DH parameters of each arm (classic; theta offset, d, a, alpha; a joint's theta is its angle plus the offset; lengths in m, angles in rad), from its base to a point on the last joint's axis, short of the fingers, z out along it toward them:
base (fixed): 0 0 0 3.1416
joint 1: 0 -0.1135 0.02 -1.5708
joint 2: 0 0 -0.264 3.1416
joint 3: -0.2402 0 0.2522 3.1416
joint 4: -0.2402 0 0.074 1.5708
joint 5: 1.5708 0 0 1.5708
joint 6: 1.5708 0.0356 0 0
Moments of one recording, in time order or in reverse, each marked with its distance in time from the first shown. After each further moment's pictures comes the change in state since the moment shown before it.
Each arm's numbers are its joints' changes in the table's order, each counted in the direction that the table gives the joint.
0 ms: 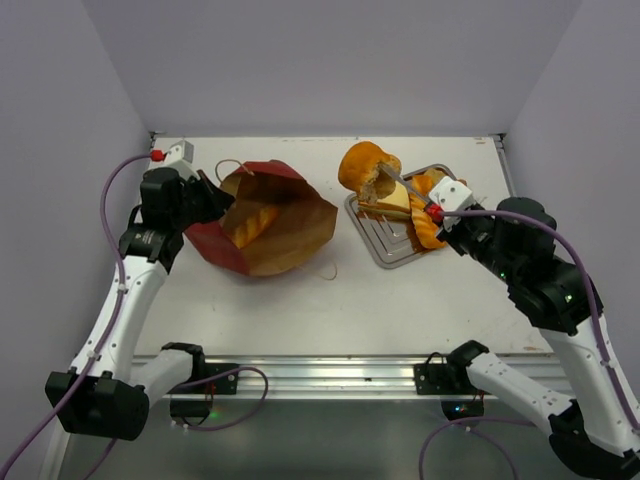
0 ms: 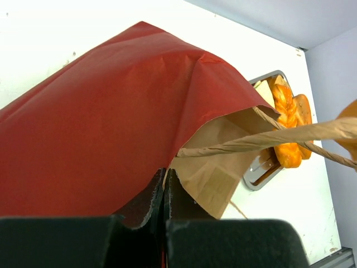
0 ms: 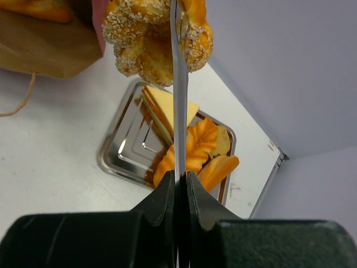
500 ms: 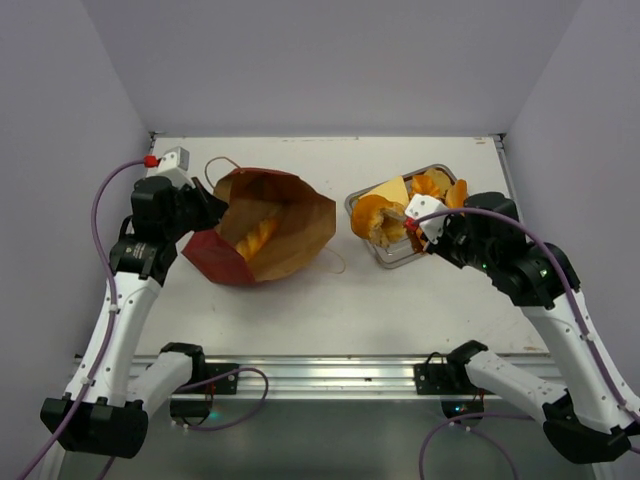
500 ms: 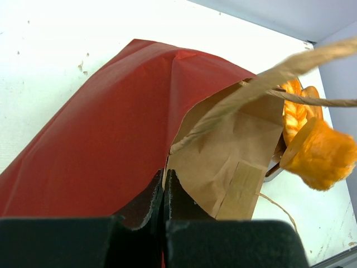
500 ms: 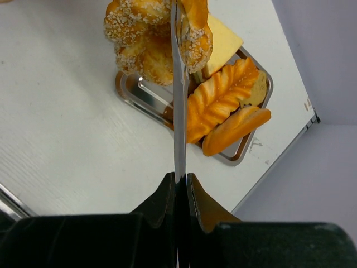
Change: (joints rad) left arm 0.000 0.102 0.000 -0.094 -0.024 0.068; right arm 0.028 -0.086 0.020 -0.235 0.012 -0.096
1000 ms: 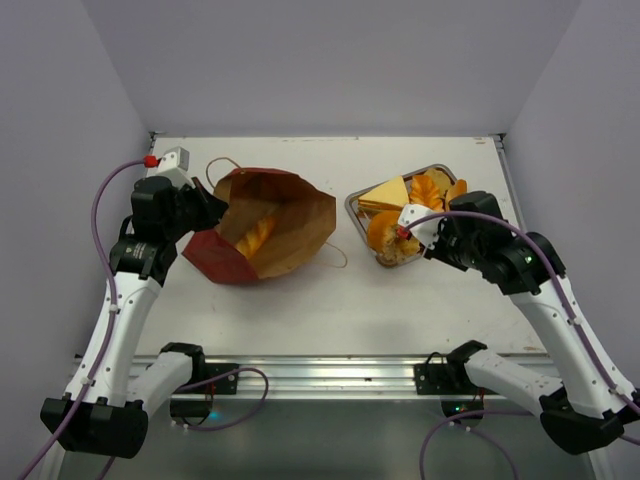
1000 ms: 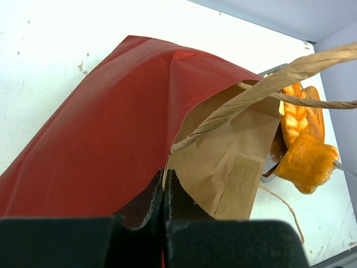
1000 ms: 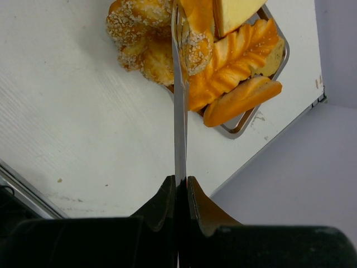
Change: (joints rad) left arm 0.000 0.002 0.000 0.000 0.000 0.000; right arm 0.000 -0.059 0.004 -0.120 0.077 -0.100
